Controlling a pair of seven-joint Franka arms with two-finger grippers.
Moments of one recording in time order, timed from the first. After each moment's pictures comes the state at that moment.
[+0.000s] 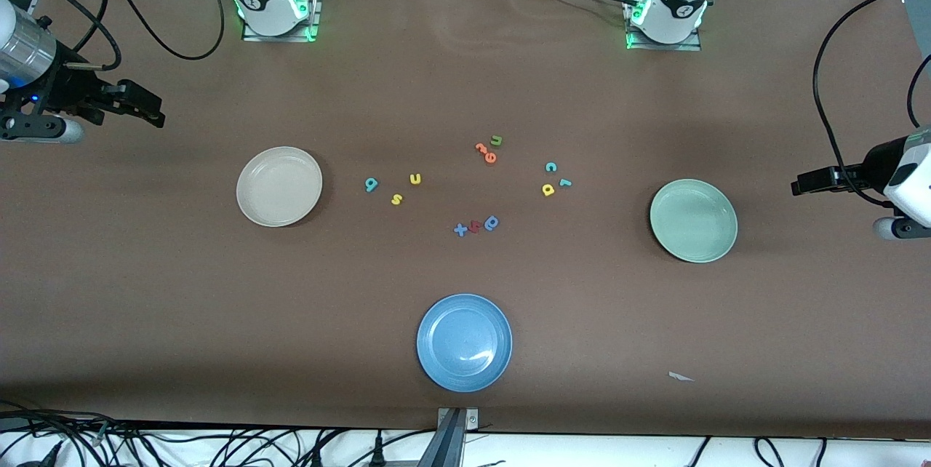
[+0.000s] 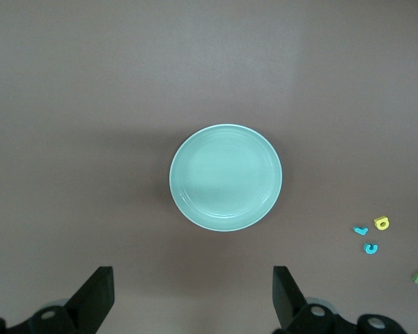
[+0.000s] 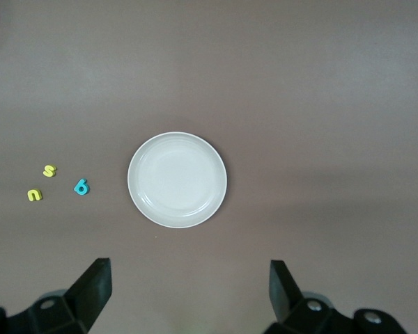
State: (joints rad) left arm 0.20 0.31 -0.12 -1.42 -0.01 1.55 -0.01; right arm -0.04 -0.01 0.09 -1.67 0.00 1.61 0.09
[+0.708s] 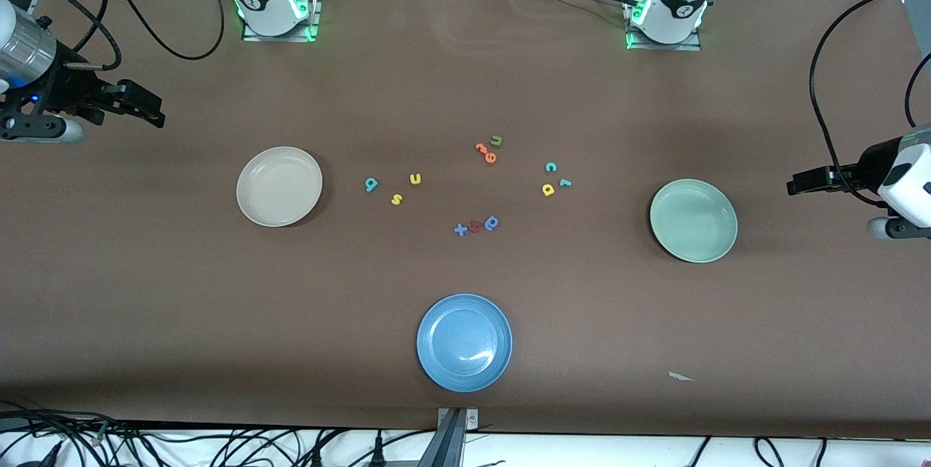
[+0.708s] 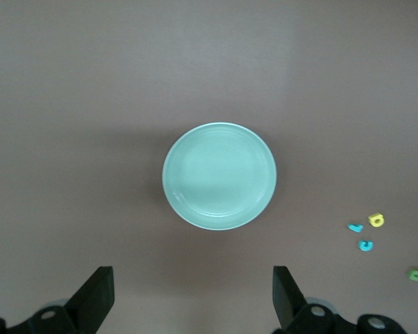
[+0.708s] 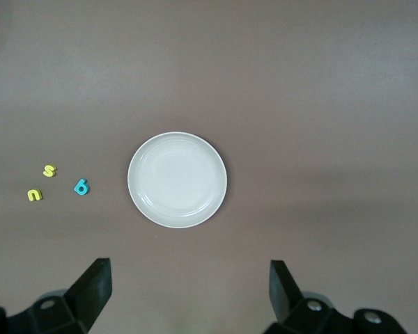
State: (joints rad) left arm 0.19 0.31 -0.13 -1.42 -0.04 1.55 -0.01; right arm -0.04 -0.01 0.09 -1.67 0.00 1.61 0.09
